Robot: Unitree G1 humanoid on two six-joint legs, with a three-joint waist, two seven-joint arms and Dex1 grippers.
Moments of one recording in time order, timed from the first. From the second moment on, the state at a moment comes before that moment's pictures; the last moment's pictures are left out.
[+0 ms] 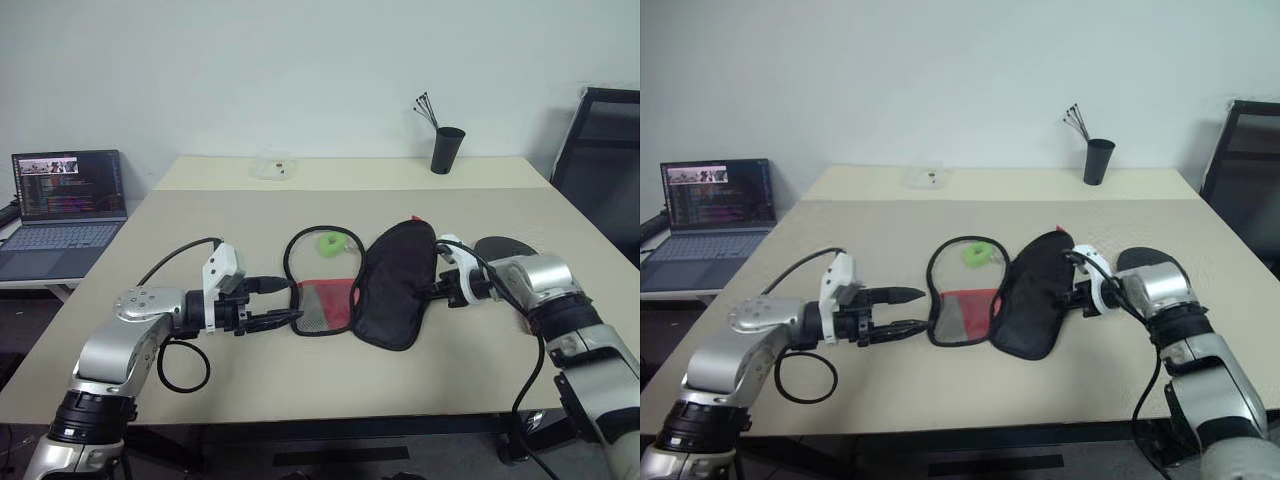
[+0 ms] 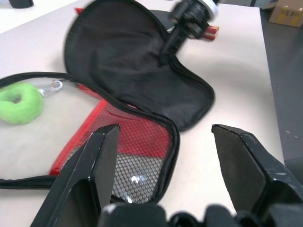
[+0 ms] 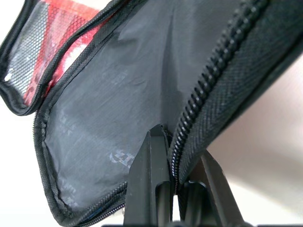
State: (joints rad) left arm -0.40 0.75 0.05 -0.09 -0.47 0.45 -1.17; right arm -1.01 -0.57 0.27 0.65 0.31 0.94 0.93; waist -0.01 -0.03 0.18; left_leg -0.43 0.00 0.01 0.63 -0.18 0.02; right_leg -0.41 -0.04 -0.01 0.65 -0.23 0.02
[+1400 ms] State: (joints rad) left arm -0.48 0.71 -0.03 -0.04 -0.45 0.42 -1.19; right arm -0.64 -0.45 -0.12 0.05 0.28 1.14 0.64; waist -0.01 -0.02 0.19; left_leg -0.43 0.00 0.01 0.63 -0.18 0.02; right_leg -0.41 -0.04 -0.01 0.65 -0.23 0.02
